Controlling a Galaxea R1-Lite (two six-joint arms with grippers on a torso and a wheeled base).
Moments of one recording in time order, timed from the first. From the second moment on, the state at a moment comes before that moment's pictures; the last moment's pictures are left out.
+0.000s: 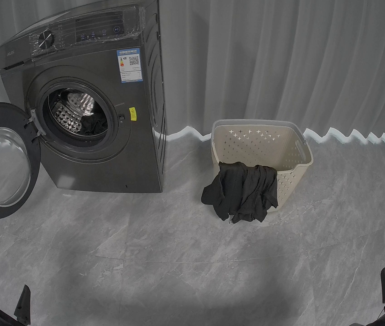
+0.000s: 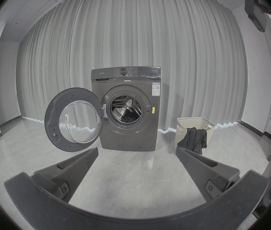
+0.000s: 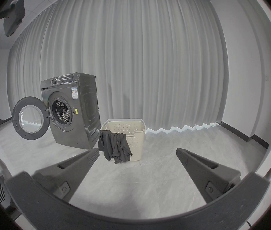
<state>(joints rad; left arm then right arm) 0.01 0.02 -0.02 0.00 0.04 -0.01 0.00 0.02 -0.02 -0.01 -0.04 0.01</state>
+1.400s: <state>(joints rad) 0.01 0.02 -0.02 0.00 0.04 -0.01 0.00 0.02 -0.02 -0.01 -0.02 -0.02</state>
